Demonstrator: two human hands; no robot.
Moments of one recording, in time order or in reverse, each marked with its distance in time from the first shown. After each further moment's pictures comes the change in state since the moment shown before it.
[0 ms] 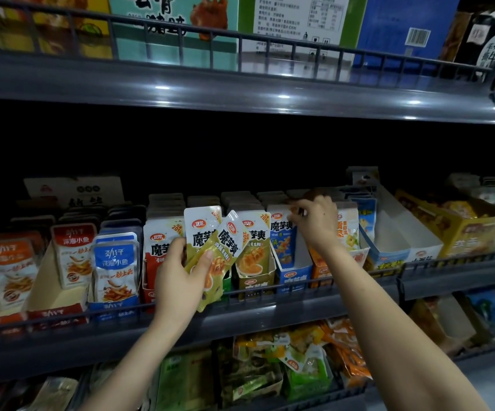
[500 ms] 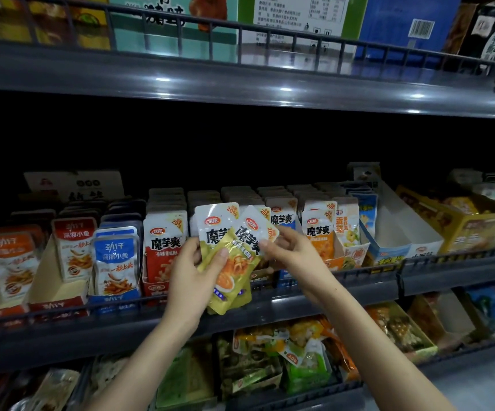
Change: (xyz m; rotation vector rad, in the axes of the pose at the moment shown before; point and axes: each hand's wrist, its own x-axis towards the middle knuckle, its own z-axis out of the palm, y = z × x) left_hand -0.011 0.009 0.010 -0.311 -0.111 -0.241; right_hand -0.090 -0.062 -0.046 1.172 -0.518 0.287
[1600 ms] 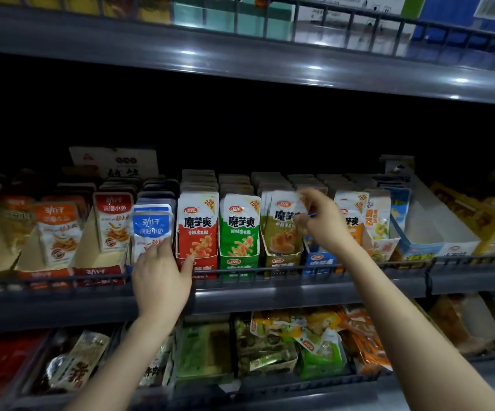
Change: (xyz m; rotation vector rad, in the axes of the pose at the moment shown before) left_hand 0.002 -0.048 -0.083 1.133 0.272 0.134; right_hand 0.048 -0.004 -0.004 -0.755 0.208 -0.233
